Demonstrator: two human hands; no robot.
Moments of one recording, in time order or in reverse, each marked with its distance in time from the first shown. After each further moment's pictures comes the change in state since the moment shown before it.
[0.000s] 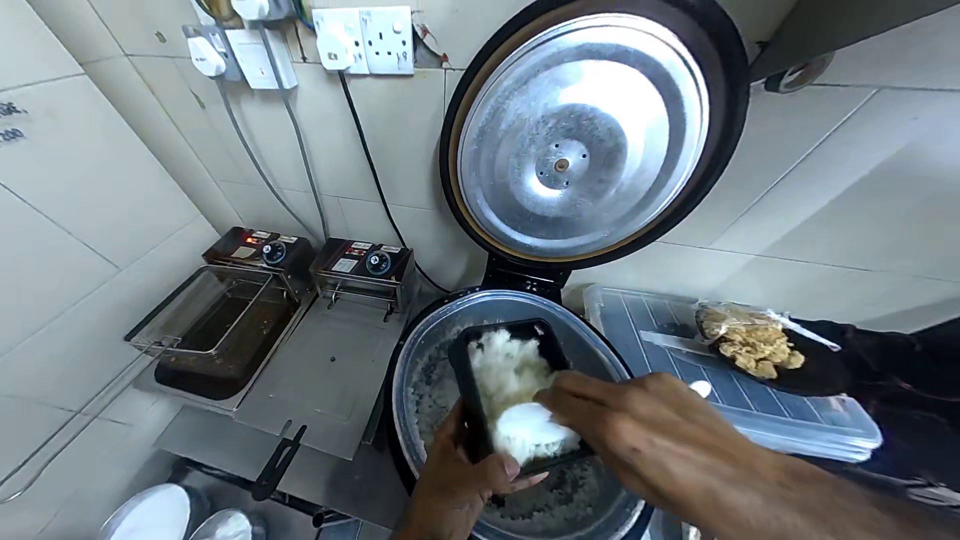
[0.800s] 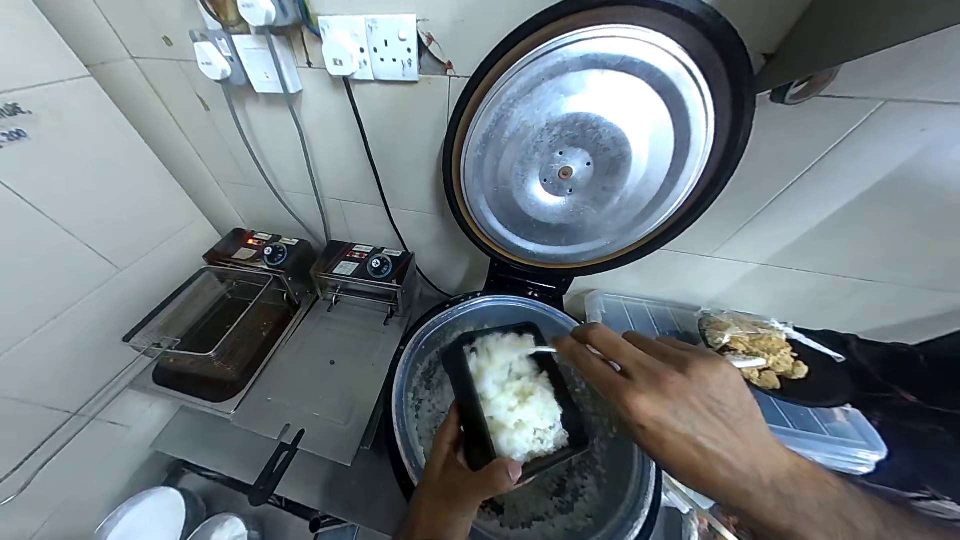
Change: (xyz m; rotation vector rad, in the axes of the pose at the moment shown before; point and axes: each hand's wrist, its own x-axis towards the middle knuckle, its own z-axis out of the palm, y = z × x) left_hand 0.002 -0.002 -0.004 0.157 0.010 0.067; right_hand 0.014 0.019 0.003 -0.319 0.259 0.118
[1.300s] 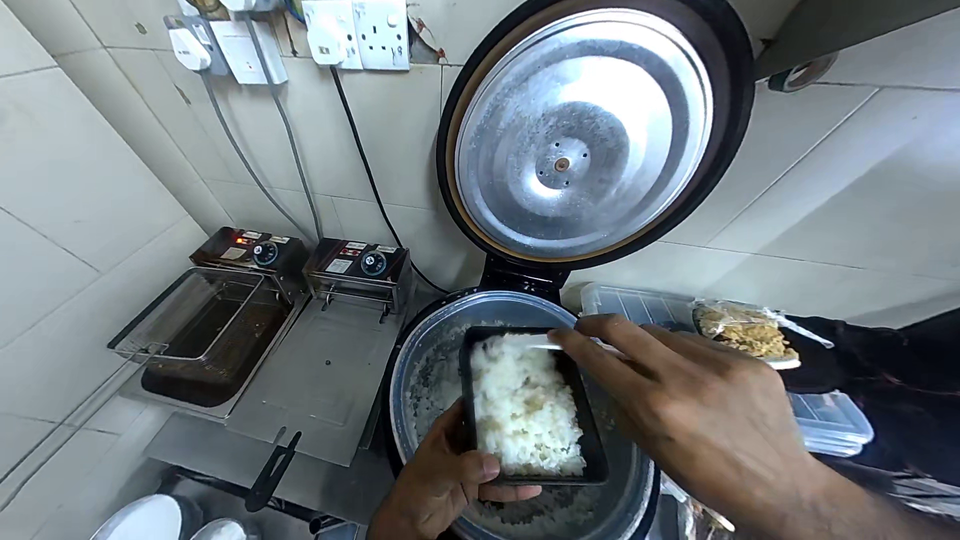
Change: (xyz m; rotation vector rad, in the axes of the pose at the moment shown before) left_hand 0.015 0.019 -0.028 -0.256 -0.346 -0.226; right_hand 0.007 -0.011 -0.021 0.020 0.069 0.089
